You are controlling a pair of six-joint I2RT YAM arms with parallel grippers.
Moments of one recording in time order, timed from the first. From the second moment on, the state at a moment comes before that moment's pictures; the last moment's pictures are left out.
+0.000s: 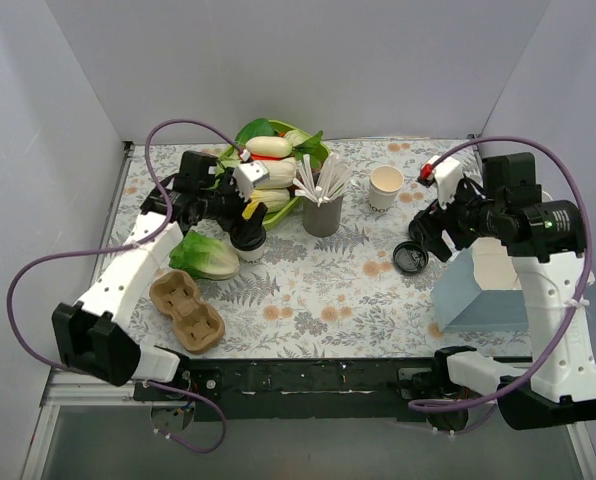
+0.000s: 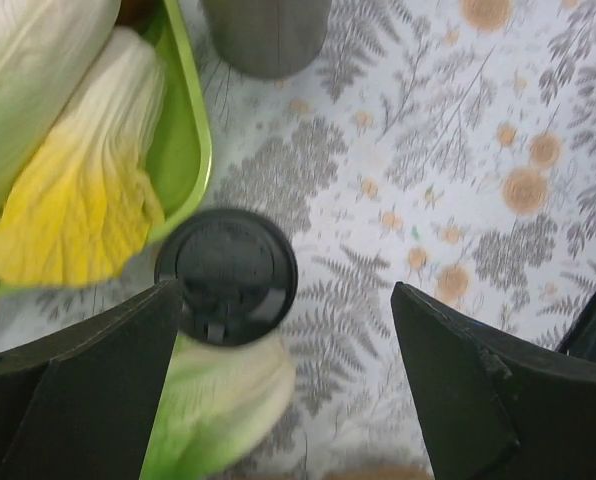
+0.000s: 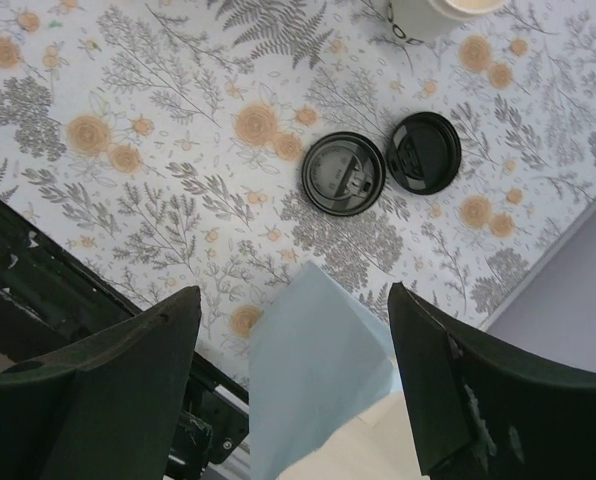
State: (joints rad) left arm -0.35 1.41 1.33 -0.68 0.51 0.39; right arm 0.19 1.10 1.64 -1.38 -0.26 -0.54
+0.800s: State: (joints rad) left arm -0.32 0.92 0.97 -1.26 0.22 1.02; right arm 0.24 1.41 1.64 -1.17 -0.60 -0.56
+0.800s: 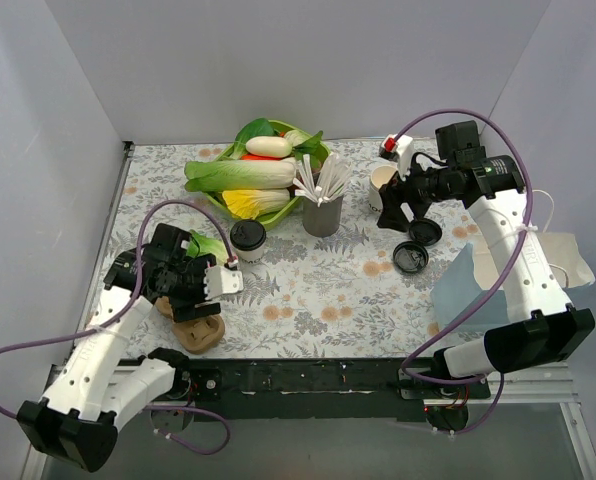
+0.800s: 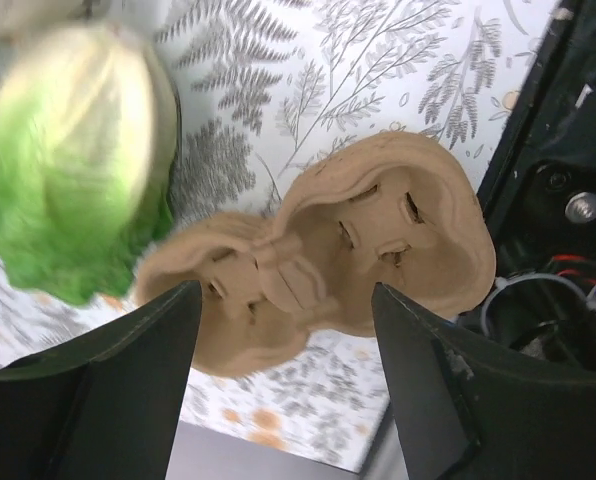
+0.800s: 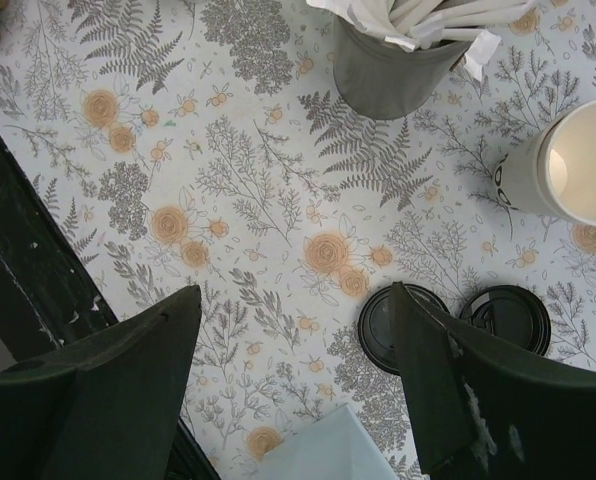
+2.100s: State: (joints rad) left arm -0.21 1.55 1.12 -1.04 0.67 1.26; right arm 0.25 1.36 1.48 -1.10 -0.57 -0.52
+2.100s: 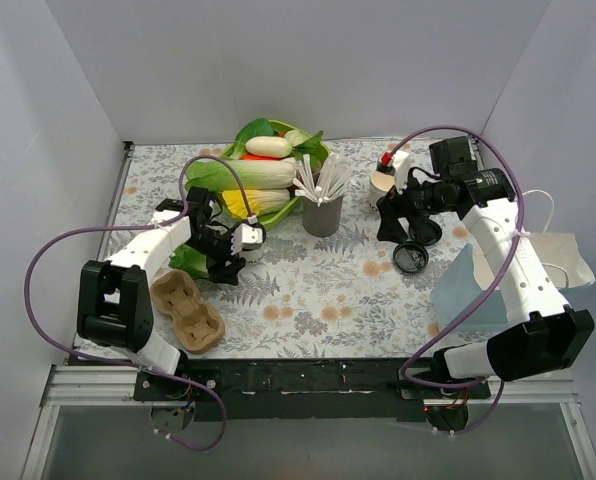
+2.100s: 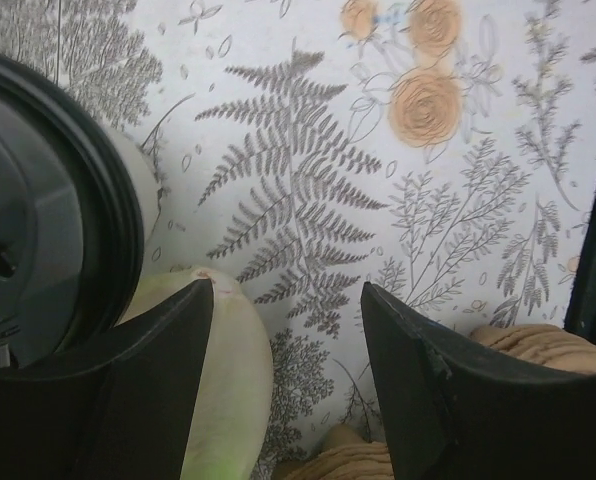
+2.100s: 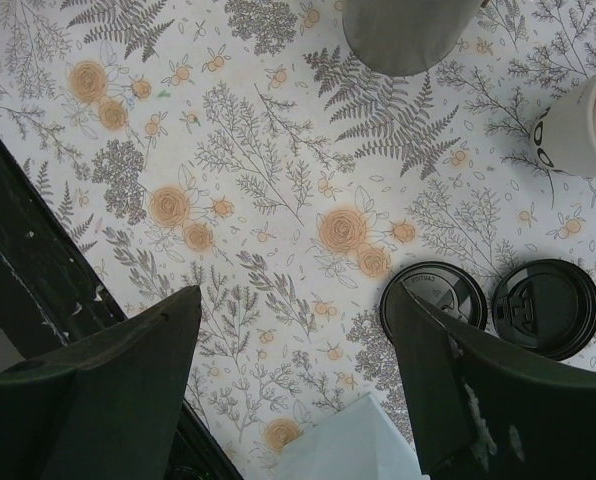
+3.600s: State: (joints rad) left arm 0.08 1.05 0.88 -1.30 0.47 2.03; right arm 0.25 1.34 1.41 -1.07 -0.58 -0.52
